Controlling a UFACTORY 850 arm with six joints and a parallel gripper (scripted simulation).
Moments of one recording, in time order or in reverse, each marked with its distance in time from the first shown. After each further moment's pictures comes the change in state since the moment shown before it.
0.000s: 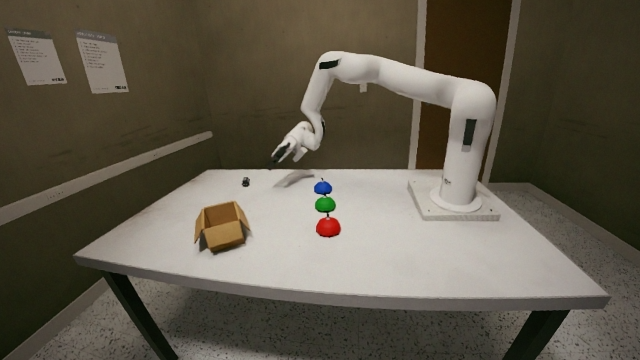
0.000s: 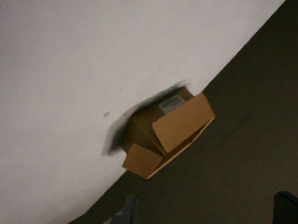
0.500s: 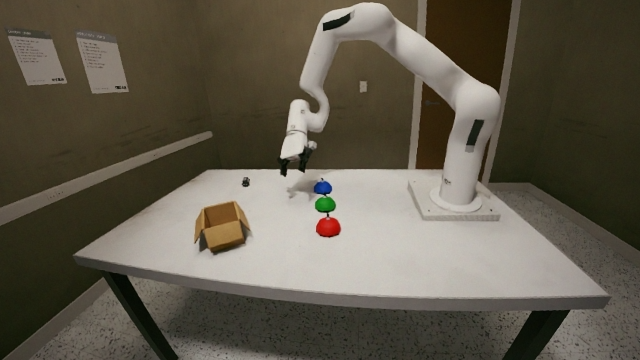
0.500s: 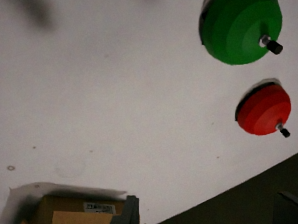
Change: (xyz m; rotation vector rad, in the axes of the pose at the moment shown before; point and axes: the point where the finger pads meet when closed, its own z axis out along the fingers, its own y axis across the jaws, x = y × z) arm 0.085 0.111 0.060 0.048 0.567 -0.452
